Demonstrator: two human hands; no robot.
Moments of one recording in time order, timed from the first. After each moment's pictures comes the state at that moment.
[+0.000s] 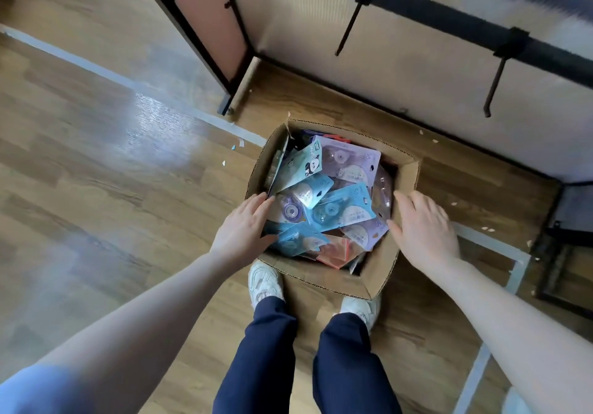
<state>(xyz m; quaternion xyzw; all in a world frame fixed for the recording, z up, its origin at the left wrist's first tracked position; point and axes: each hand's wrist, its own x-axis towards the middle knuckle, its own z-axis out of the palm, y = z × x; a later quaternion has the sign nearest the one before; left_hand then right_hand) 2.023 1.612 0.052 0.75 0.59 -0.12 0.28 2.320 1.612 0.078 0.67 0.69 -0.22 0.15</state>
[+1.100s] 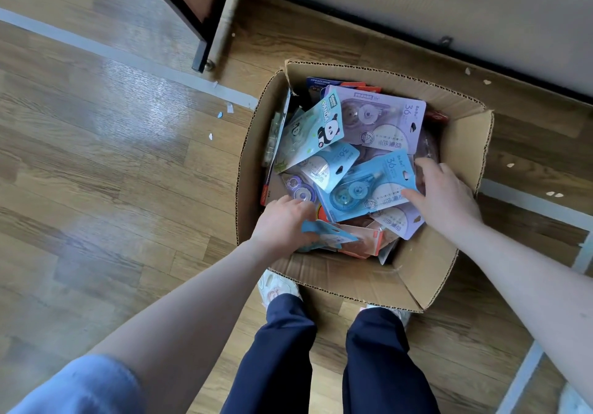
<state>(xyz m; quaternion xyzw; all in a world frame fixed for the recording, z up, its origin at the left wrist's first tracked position) 2.043 1.621 -0.083 0.75 0.51 -0.17 0.38 2.292 1.635 -0.061 0.76 0.53 -0.36 0.13</state>
